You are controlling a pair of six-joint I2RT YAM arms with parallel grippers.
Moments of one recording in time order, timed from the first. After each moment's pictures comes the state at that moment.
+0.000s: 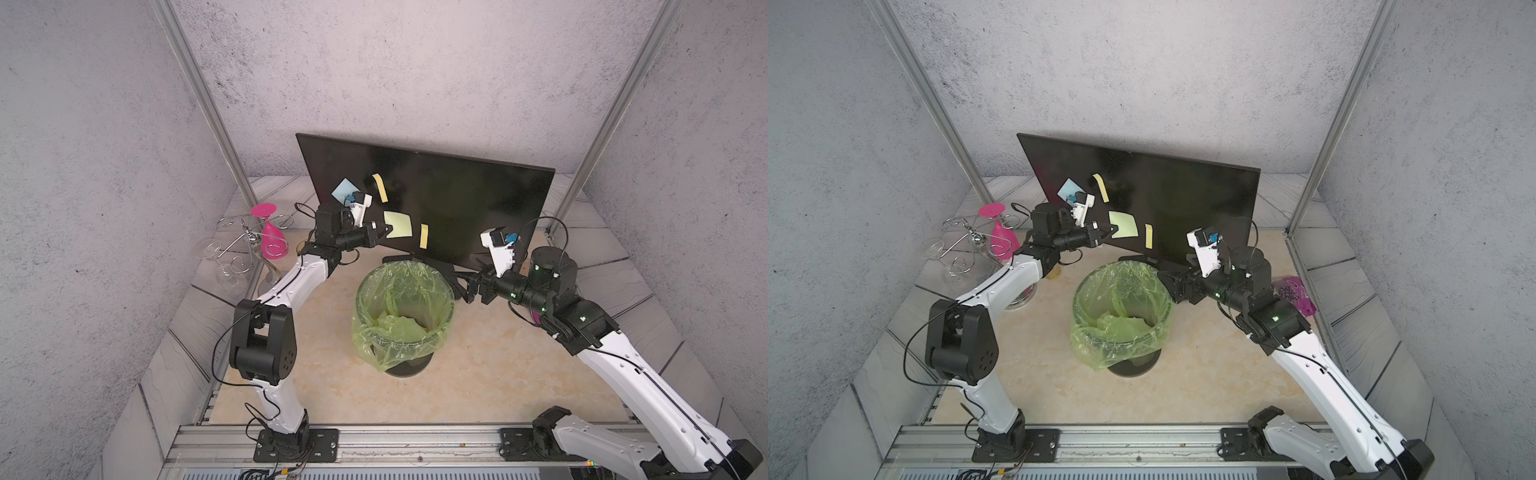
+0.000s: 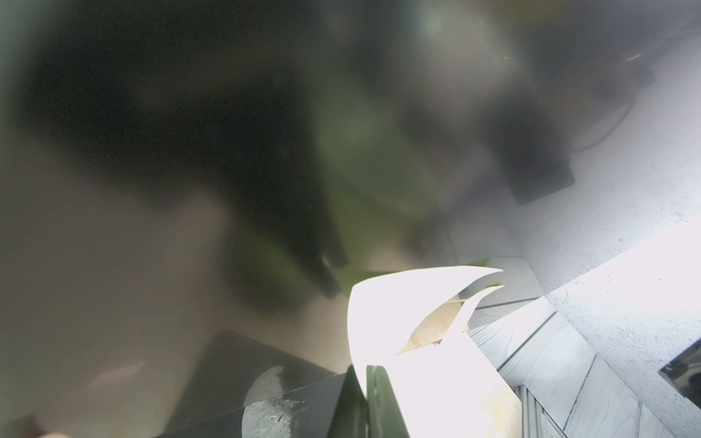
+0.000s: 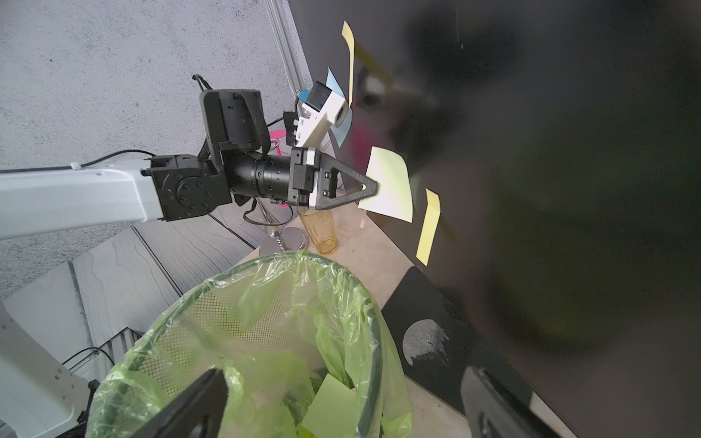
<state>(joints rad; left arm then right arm) -0.26 1.79 1.45 0.08 0.79 -0.43 0.51 1.02 1.13 -0.36 -0.35 0.14</state>
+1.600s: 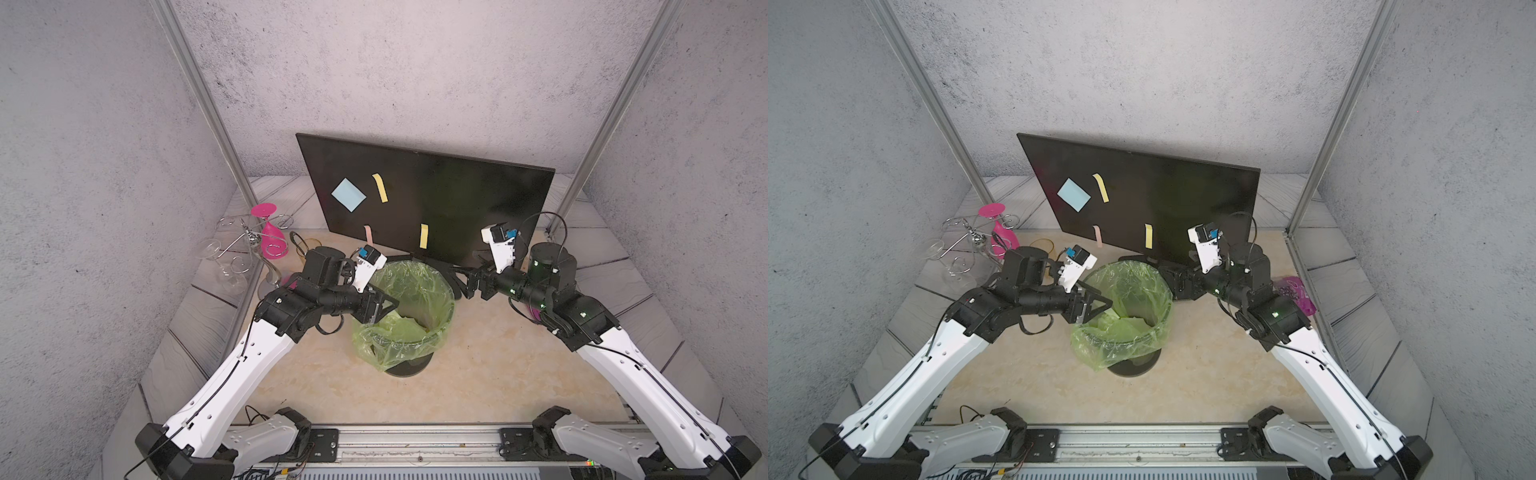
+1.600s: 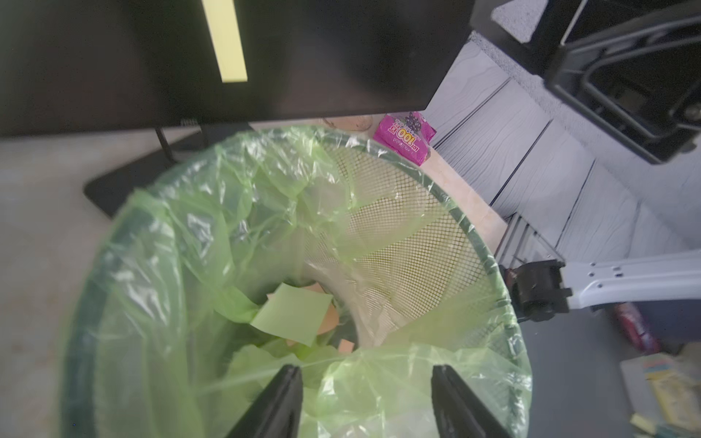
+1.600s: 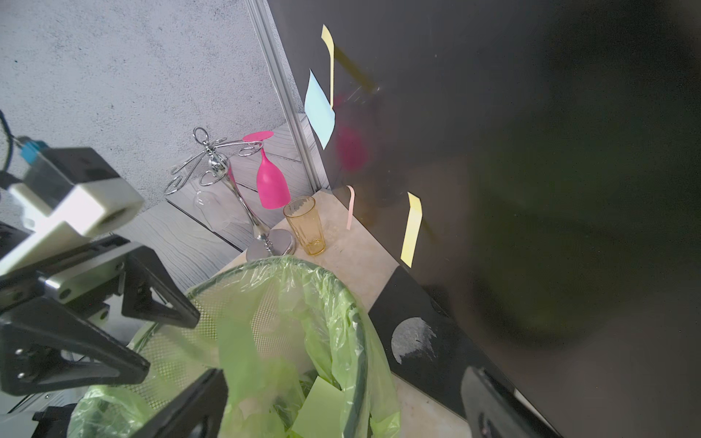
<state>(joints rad) -0.55 1.13 1.28 -0.77 0.50 -0.09 0.51 1.05 1.17 -0.40 -0.30 0.14</state>
